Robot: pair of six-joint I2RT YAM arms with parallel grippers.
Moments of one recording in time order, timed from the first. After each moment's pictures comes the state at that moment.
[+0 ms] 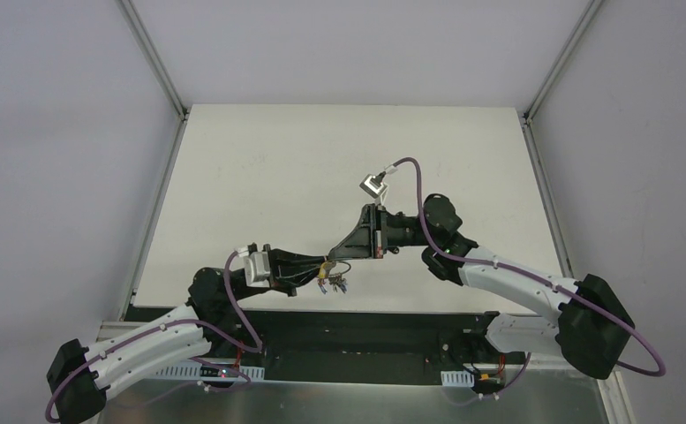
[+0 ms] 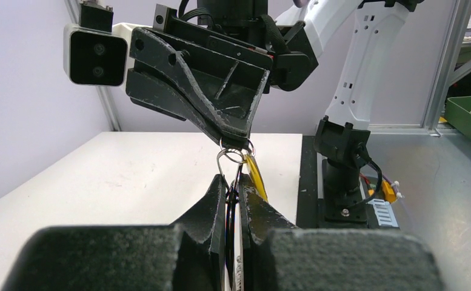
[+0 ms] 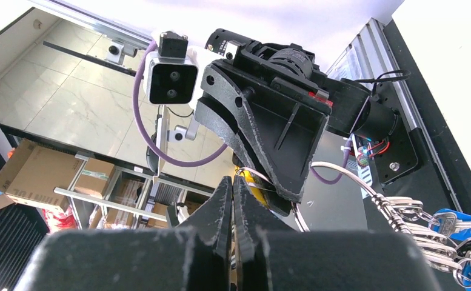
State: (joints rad) left arm -0.92 0.49 0.14 0.81 0.41 -0.08; right arm 0.86 1.19 0.66 0.71 -0.81 1.30
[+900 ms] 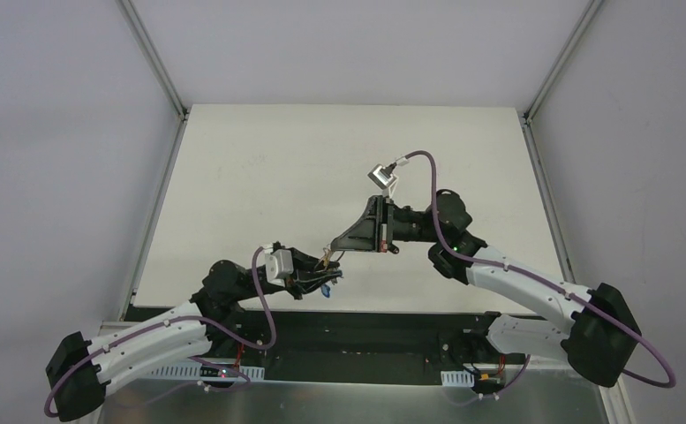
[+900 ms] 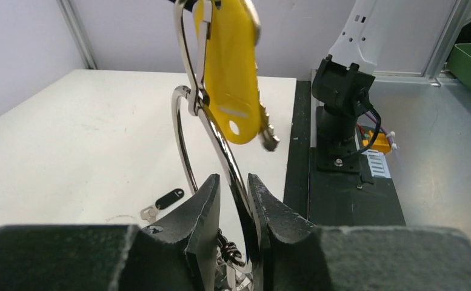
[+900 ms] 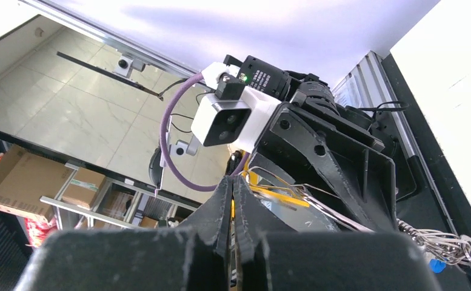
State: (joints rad) left arm -0.94 0.55 0.16 0.65 0.39 -0.05; right arm 0.85 1.14 0.71 0.66 -0.76 1.28
